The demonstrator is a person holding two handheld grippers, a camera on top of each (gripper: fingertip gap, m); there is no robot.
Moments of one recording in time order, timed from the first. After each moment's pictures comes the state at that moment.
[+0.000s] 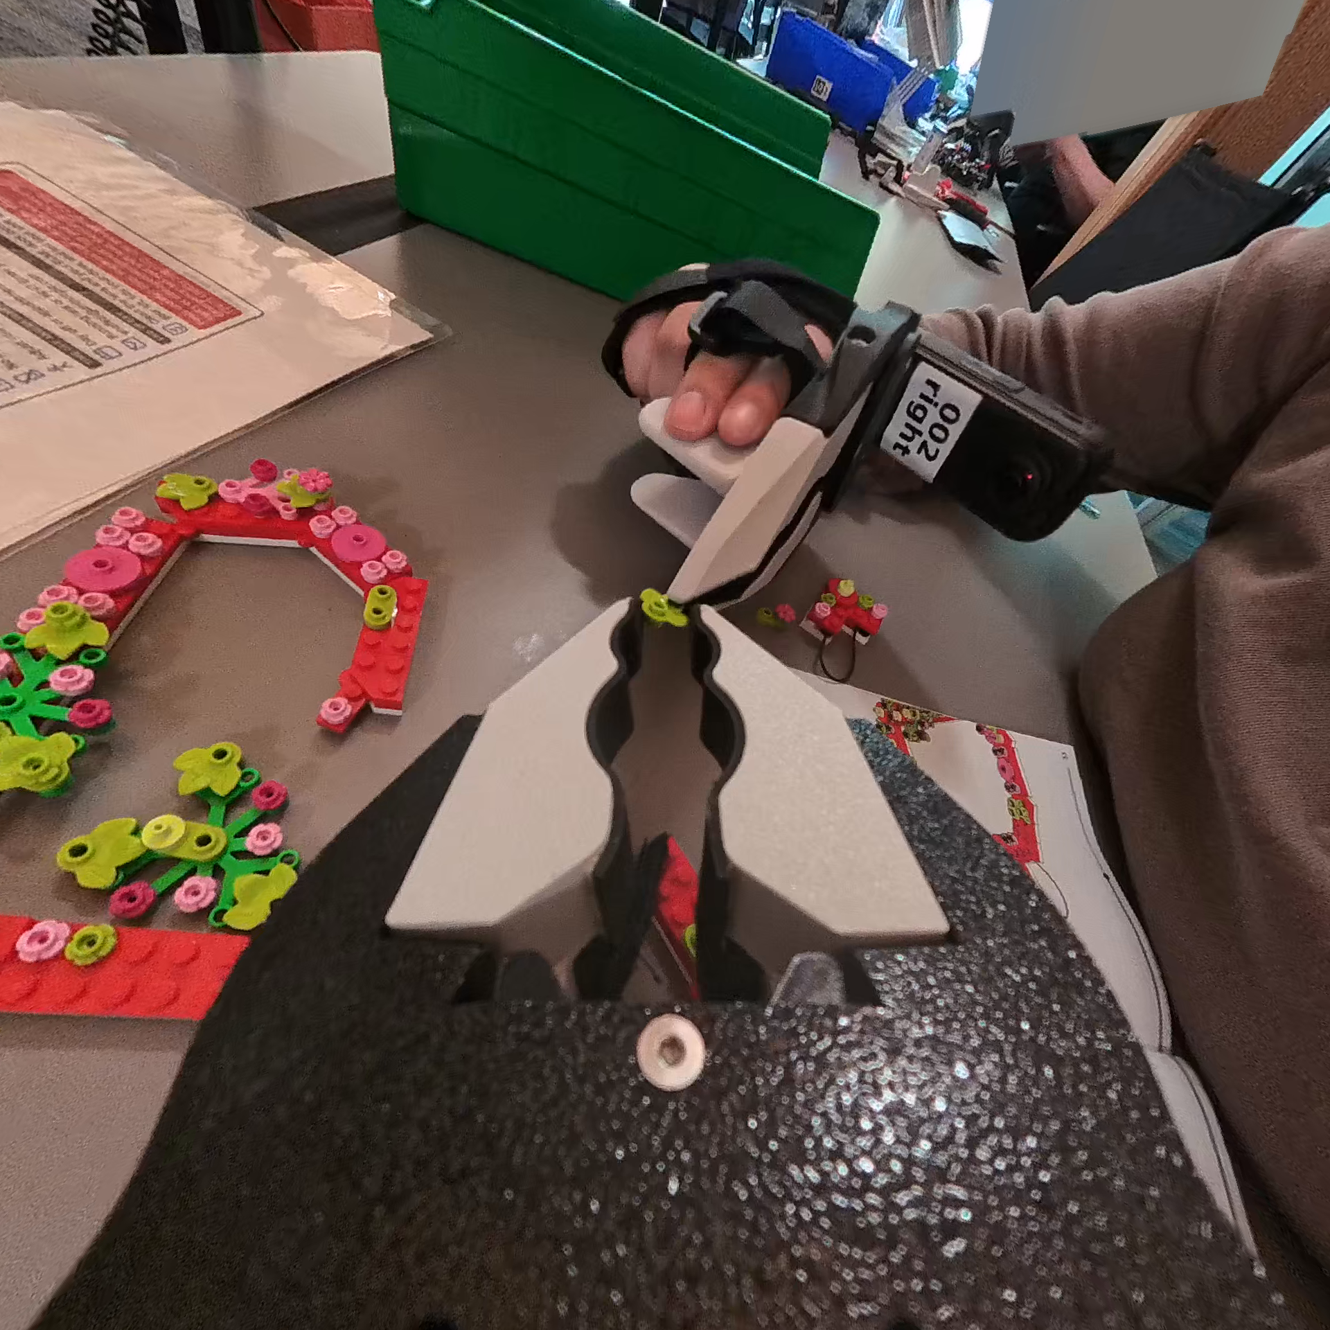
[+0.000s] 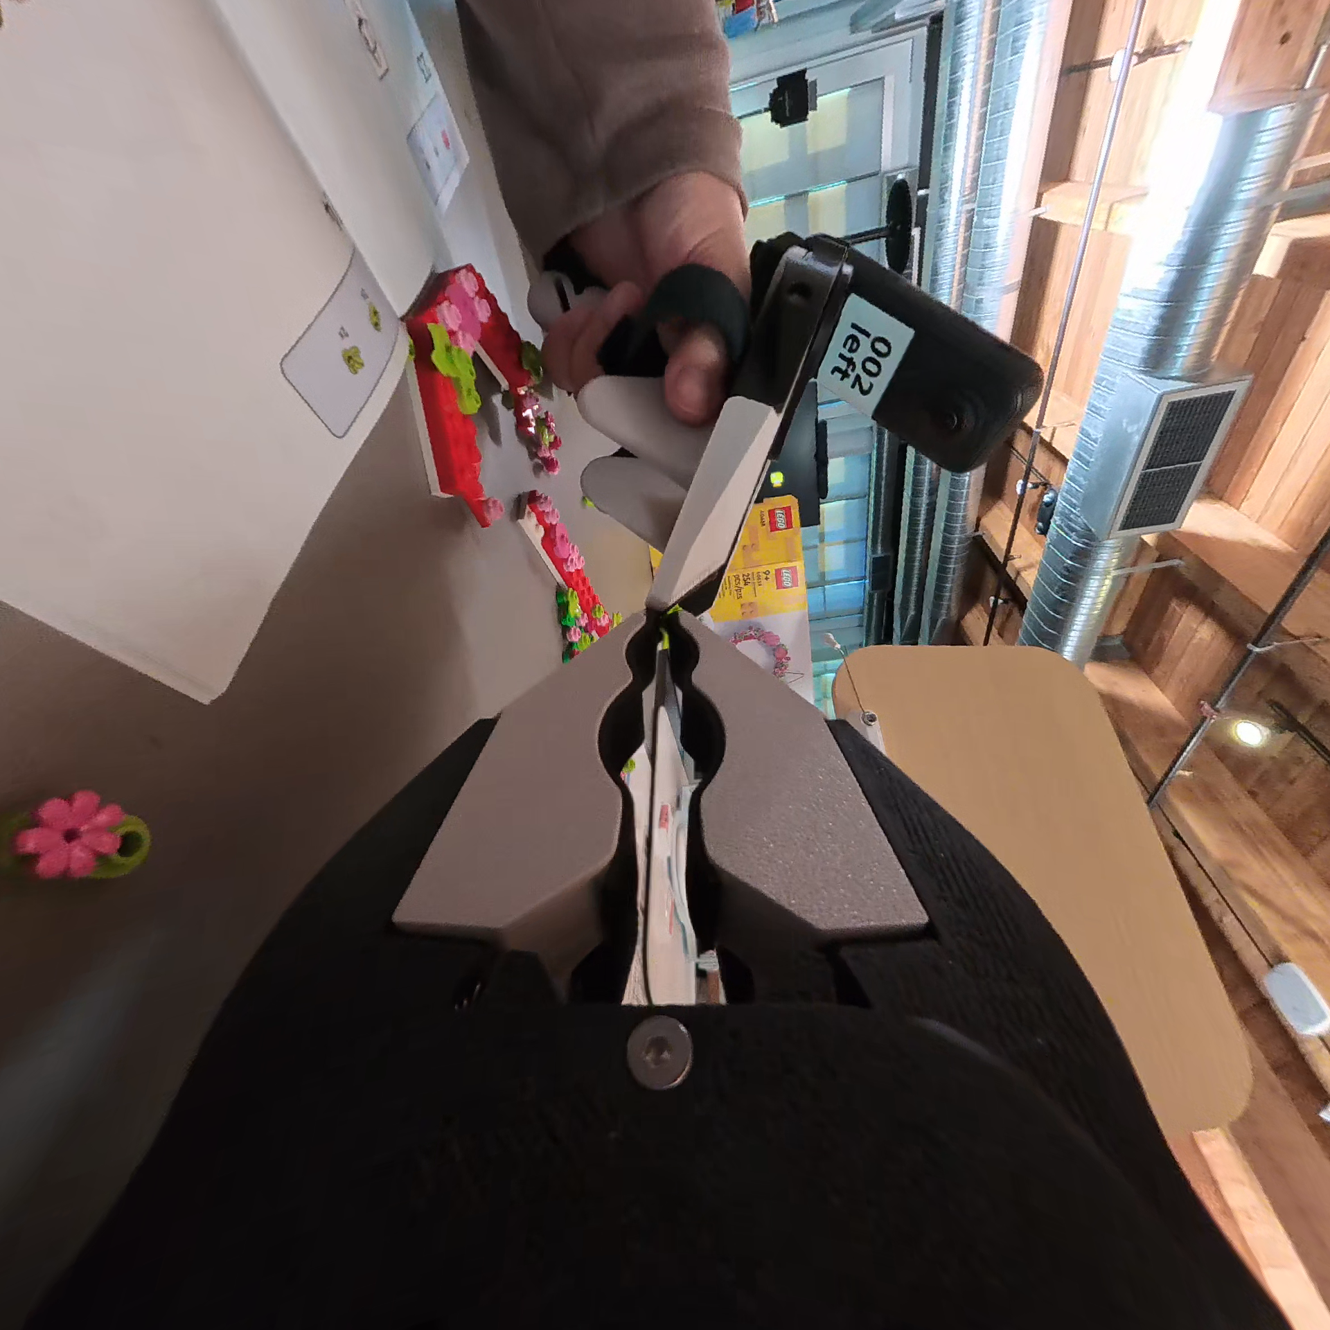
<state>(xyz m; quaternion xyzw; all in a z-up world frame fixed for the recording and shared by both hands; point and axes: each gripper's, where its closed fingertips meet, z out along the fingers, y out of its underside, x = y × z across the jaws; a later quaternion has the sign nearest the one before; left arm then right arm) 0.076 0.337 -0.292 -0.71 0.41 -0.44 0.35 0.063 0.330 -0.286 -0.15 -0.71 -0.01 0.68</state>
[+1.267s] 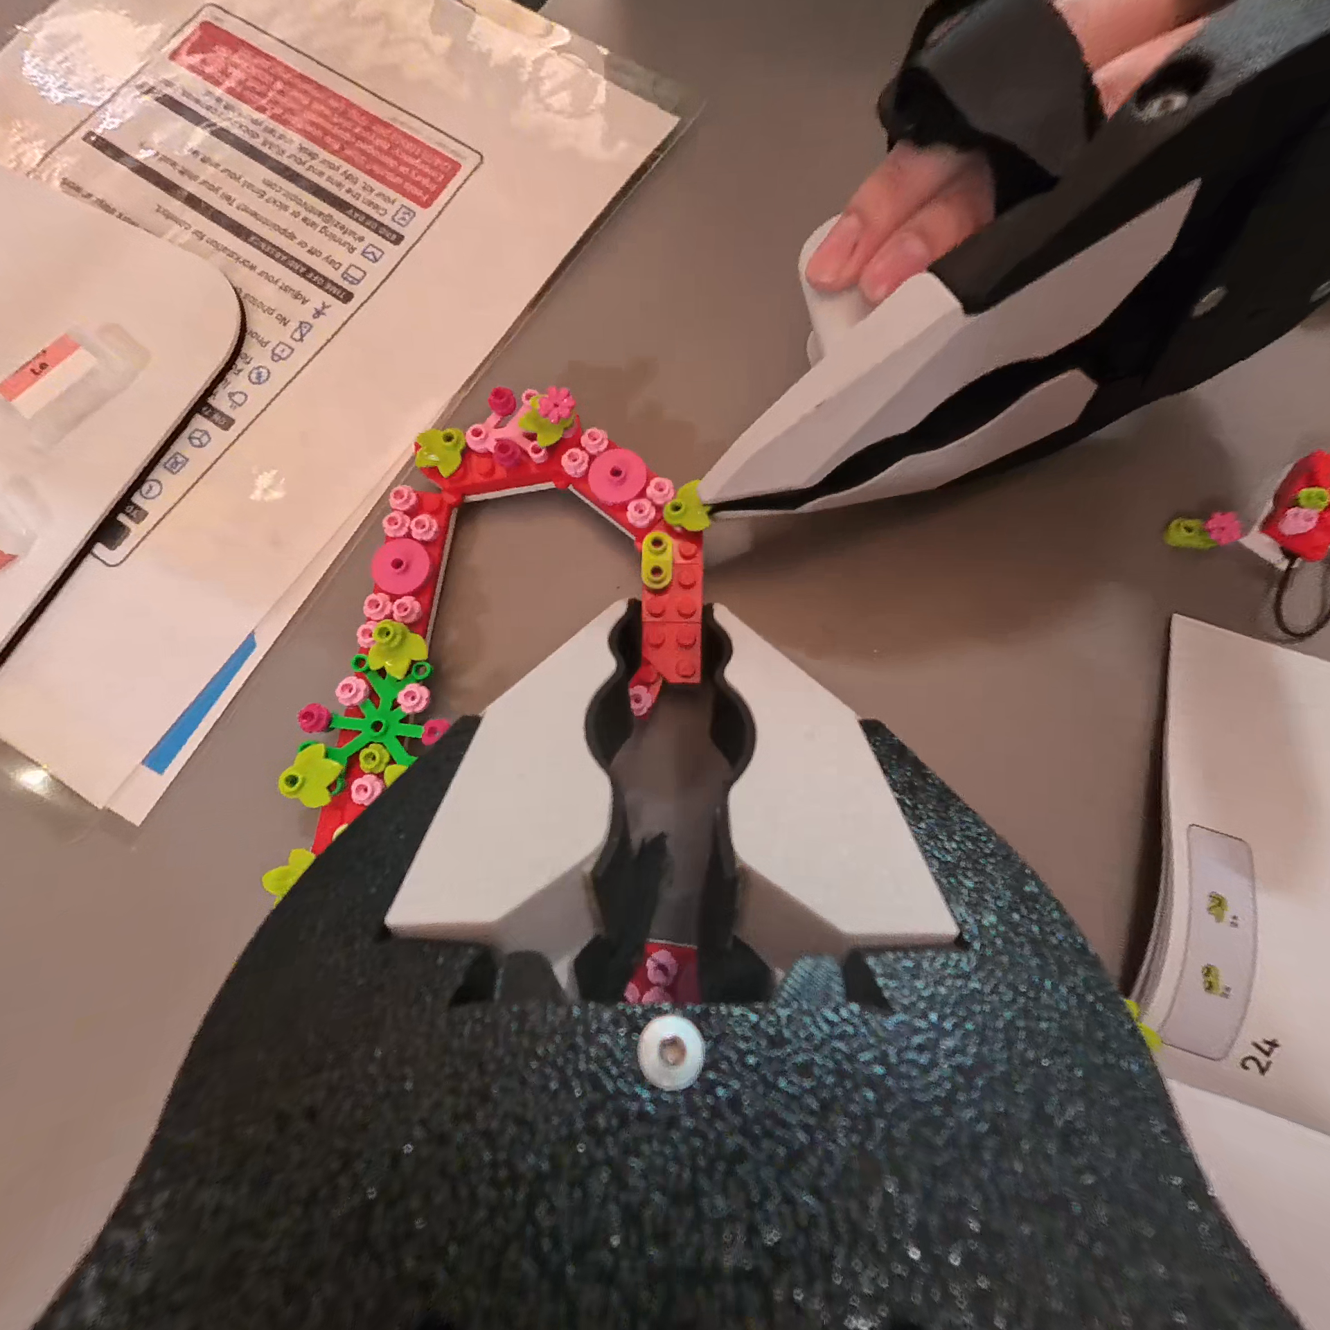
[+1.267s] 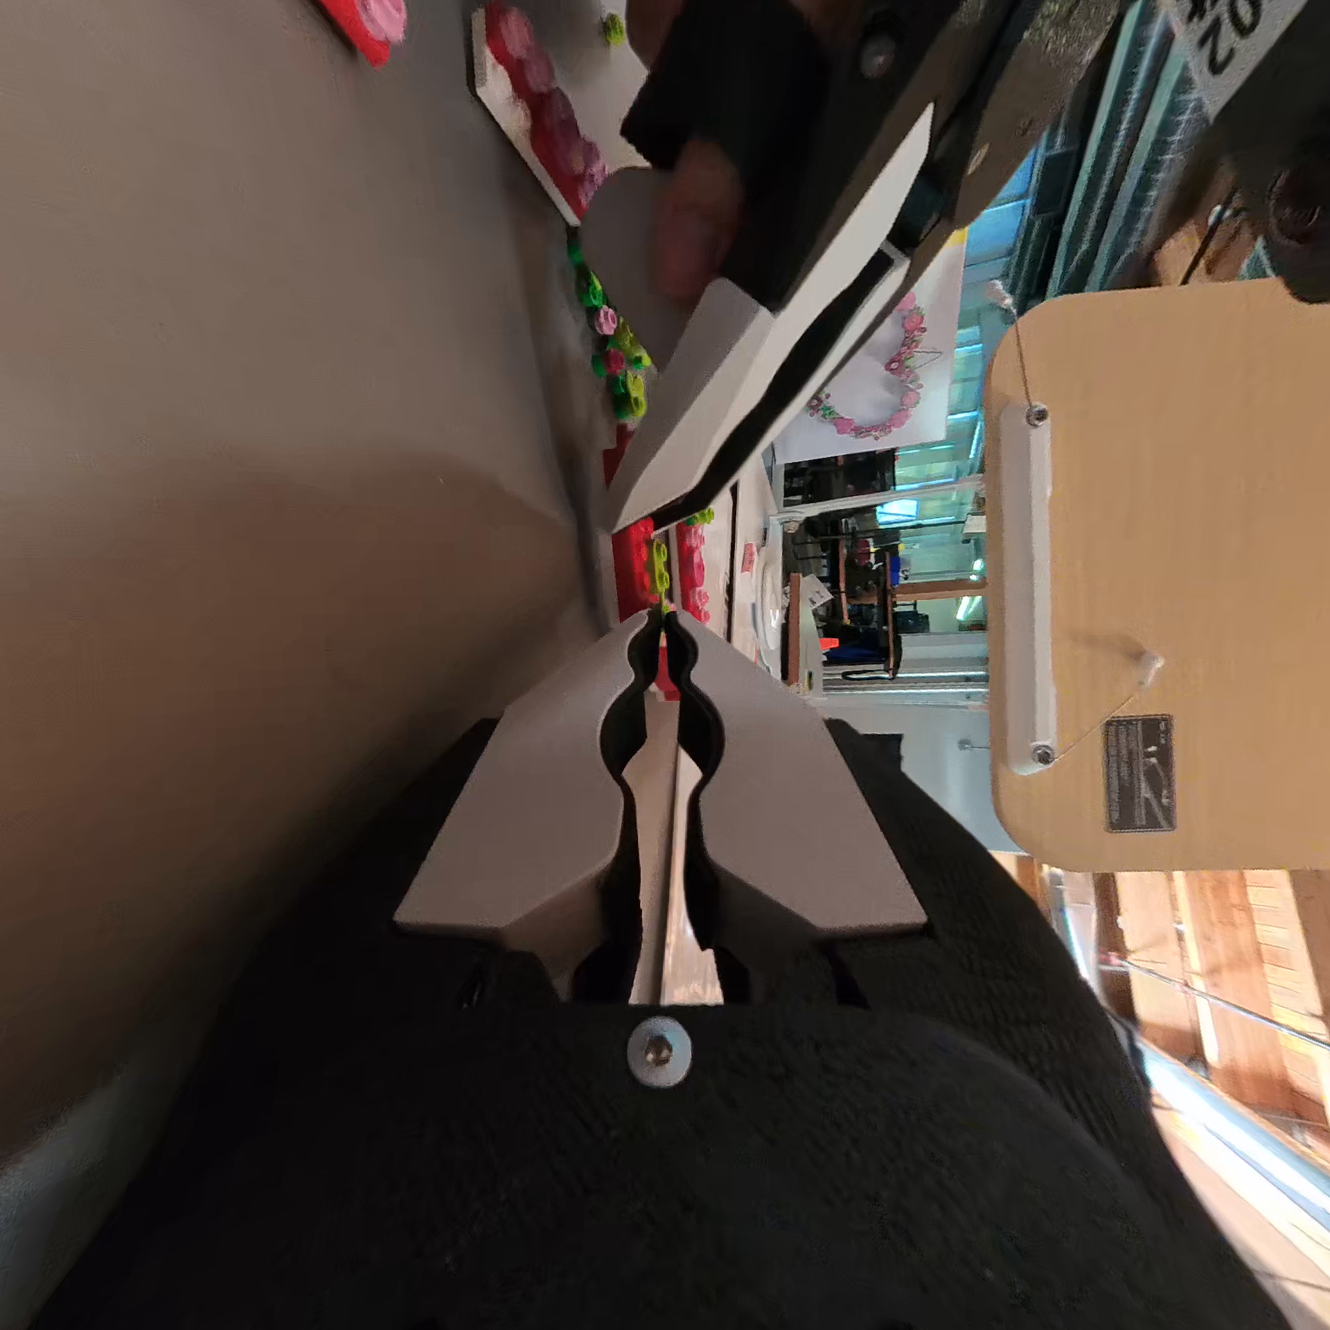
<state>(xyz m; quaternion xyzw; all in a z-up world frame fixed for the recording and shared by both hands) 0.065 0.419 -0.344 -0.78 0.50 -0.21 0.32 0.081 0.421 -0.327 -0.36 -0.71 -0.14 0.59</state>
